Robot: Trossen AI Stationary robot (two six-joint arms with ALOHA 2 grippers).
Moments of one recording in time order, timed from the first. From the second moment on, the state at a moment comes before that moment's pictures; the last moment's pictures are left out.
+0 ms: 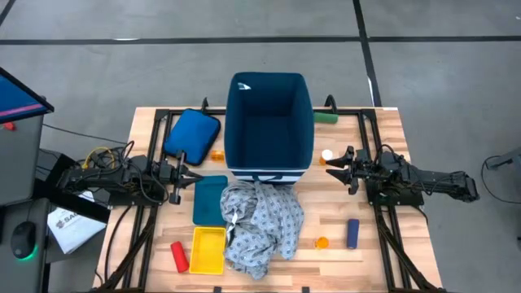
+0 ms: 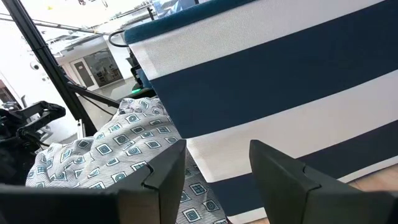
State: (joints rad) left arm -0.01 0.00 0.01 0.07 0.03 0.13; right arm -0.13 0.03 0.01 0.01 0.00 0.33
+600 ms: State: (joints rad) left arm -0.01 0.00 0.01 0.38 -0.05 -0.35; right arm -0.13 0.03 0.01 0.01 0.00 0.33
